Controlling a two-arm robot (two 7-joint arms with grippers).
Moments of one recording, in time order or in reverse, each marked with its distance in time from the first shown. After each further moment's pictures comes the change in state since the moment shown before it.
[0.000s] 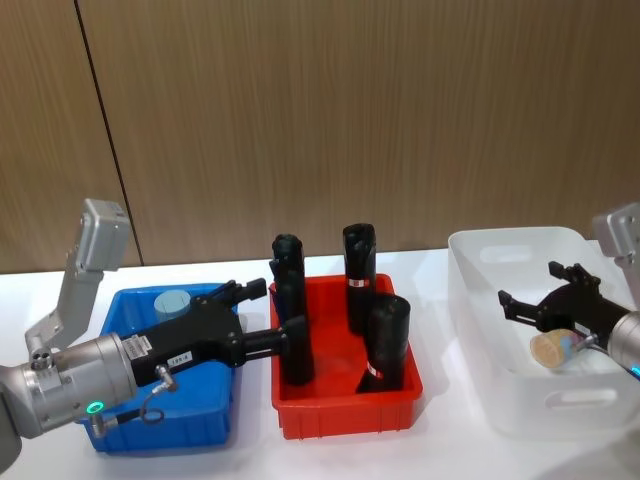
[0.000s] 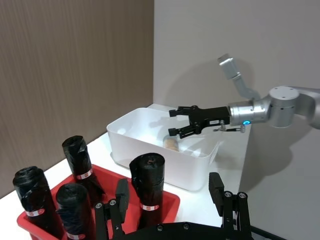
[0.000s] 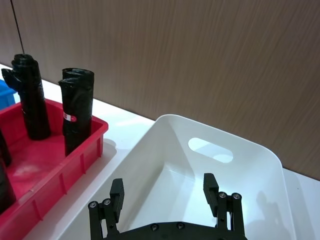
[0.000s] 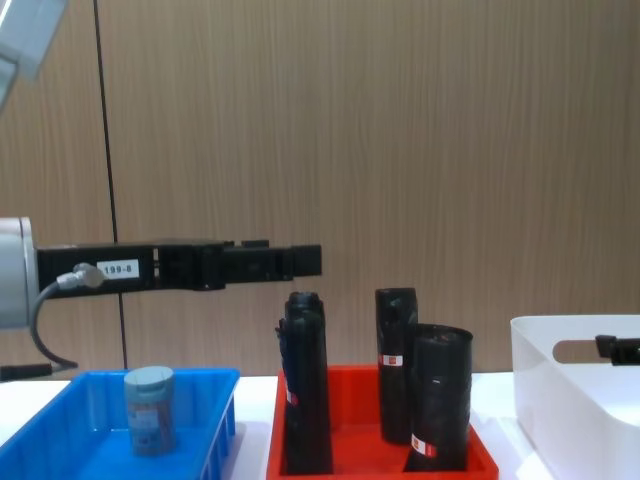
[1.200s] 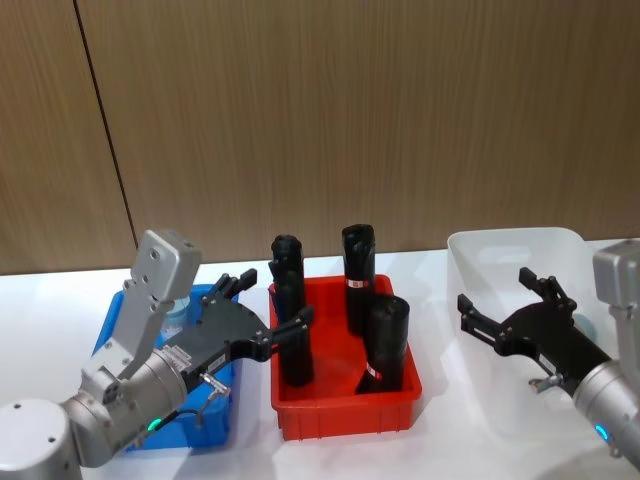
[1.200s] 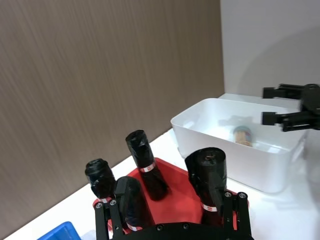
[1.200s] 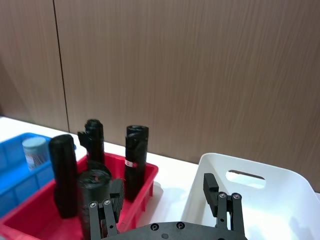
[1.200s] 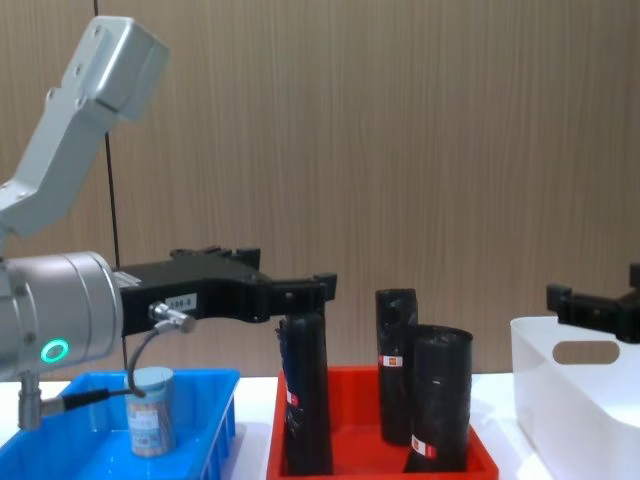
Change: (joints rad) left arm 0.078 -0.049 0.084 -0.103 0.200 -0.111 0.445; right arm -0.320 -0.048 0.003 -0.449 0.073 -0.057 -0.232
